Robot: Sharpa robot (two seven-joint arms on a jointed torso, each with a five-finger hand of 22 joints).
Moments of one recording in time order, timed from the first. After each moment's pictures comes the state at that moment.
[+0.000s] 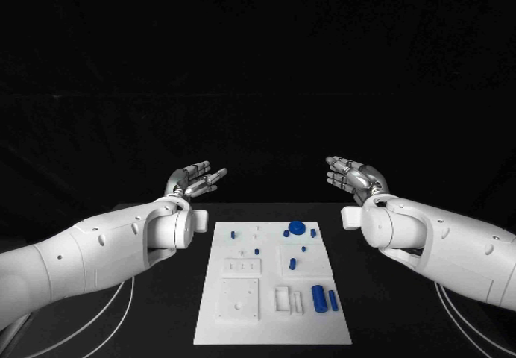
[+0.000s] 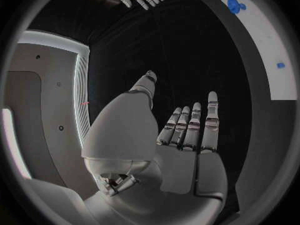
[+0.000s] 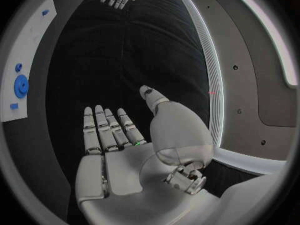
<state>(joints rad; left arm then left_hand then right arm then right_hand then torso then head) 1.23 -0.65 -0.10 1.19 0.00 -0.63 0.37 1.39 -0.18 0.11 0.20 0.17 0.53 0.11 0.04 0.04 0.55 0.11 0.03 0.04 0.63 0.13 0.04 0.04 0.19 0.78 0.28 0.08 0.07 1.11 -0.73 0.12 1.30 -0.07 -0.55 0.31 1.13 0.02 0.23 -0.05 0.32 0.54 0.17 0.04 0.04 0.53 0.22 0.03 0.04 0.61 0.21 0.04 0.04 0.09 0.51 0.23 0.04 0.04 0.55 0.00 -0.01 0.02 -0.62</state>
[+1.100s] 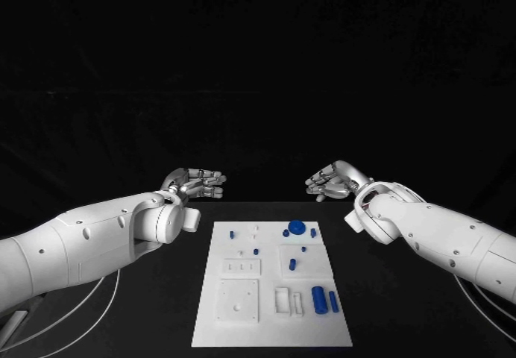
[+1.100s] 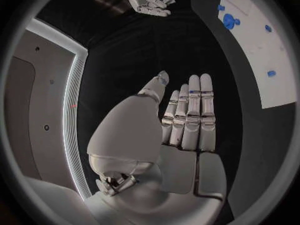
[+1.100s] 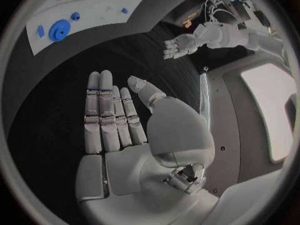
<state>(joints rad) 1.29 -0.69 -0.13 1.20 -0.03 -0.42 0.24 1.42 -0.05 0.13 -0.04 0.18 1.00 0.14 0.06 0.06 1.15 0.11 0.06 0.06 1.26 0.06 0.19 0.07 0.08 1.05 0.04 0.40 0.20 1.13 -0.64 0.16 1.11 -1.05 -0.33 0.09 1.26 -0.05 0.34 -0.26 0.34 1.11 0.13 0.06 0.06 1.14 0.10 0.05 0.06 1.41 0.02 0.28 0.21 0.12 1.24 0.02 0.31 0.16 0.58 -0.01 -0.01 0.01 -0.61</state>
